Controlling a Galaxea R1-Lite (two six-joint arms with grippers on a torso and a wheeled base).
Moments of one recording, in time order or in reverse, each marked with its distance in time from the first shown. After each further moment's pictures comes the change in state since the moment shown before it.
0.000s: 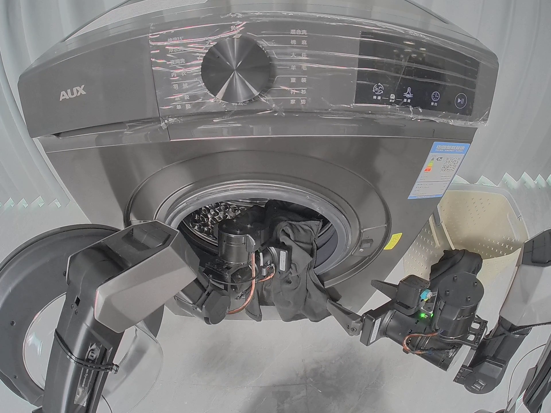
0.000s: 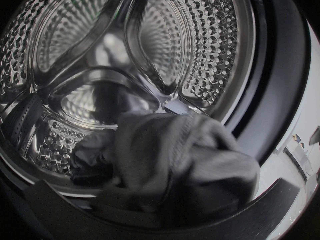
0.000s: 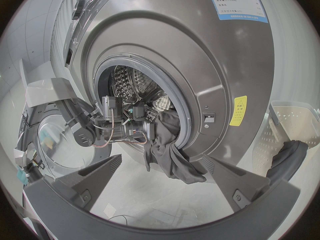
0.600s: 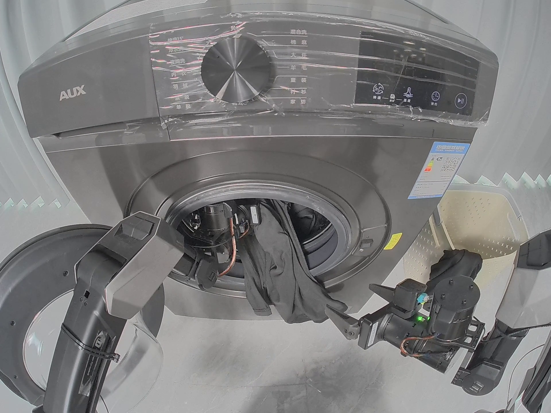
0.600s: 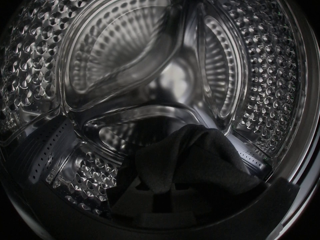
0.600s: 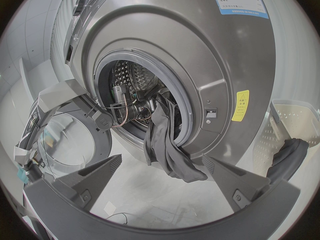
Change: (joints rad) left arm 0.133 0.121 -0.355 0.029 0.191 -0.021; right arm 0.009 0.016 0.003 0.000 -0.002 0.000
